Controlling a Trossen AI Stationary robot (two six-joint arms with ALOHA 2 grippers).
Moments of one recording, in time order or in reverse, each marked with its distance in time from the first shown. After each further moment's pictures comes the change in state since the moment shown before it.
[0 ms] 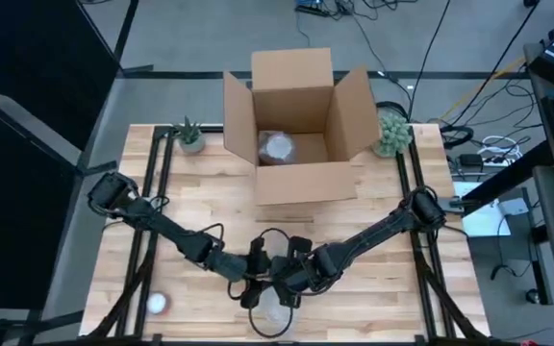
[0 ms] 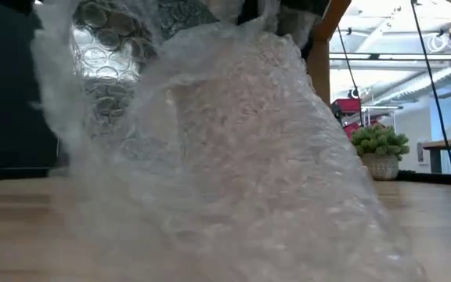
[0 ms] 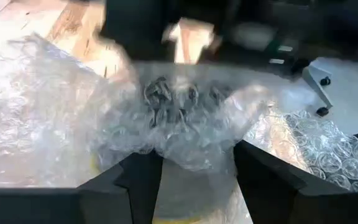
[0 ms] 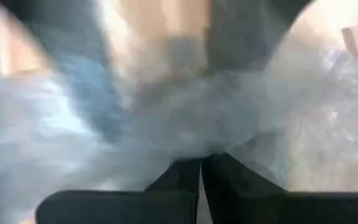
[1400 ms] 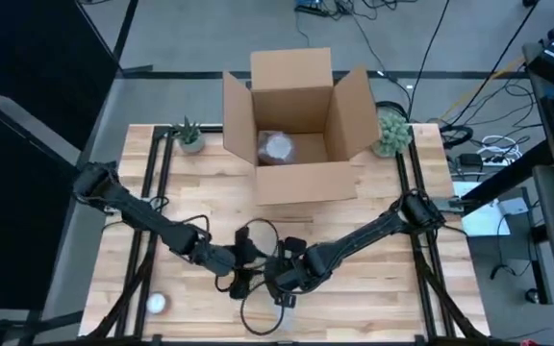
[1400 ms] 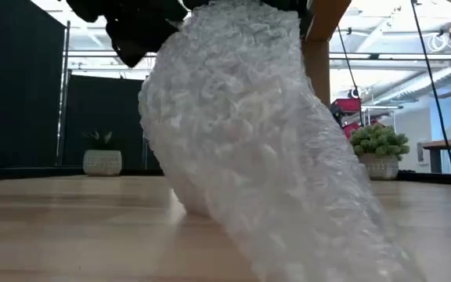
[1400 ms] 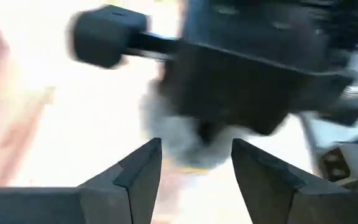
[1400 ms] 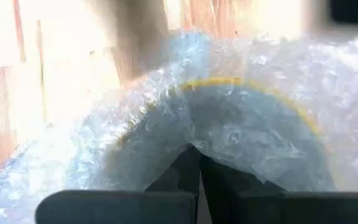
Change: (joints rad) left arm -0.019 -0.238 -0.006 -0.358 -0.159 -0.040; right arm -0.032 0.121 0.044 0.010 -0.012 -0.028
